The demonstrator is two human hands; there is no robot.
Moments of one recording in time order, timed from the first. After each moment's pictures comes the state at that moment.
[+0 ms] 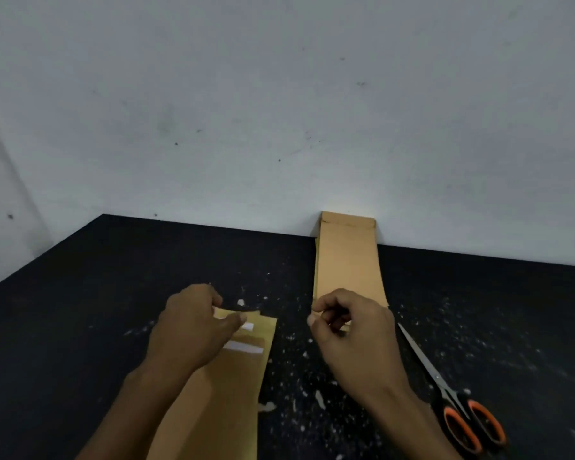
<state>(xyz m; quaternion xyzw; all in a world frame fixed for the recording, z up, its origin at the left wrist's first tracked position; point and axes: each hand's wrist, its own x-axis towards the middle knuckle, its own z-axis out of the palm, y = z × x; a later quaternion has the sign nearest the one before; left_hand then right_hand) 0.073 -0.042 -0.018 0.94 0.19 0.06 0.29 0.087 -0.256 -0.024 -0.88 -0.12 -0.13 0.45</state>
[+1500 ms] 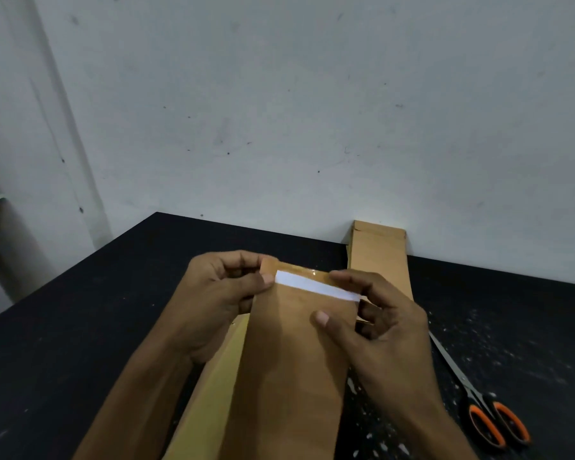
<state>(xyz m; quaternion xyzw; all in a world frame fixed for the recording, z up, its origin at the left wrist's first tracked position) 0.005 -0.036 0.046 0.67 0.05 0.10 0.73 0.033 -0.235 0.008 -0.71 -0.24 -0.10 0.65</state>
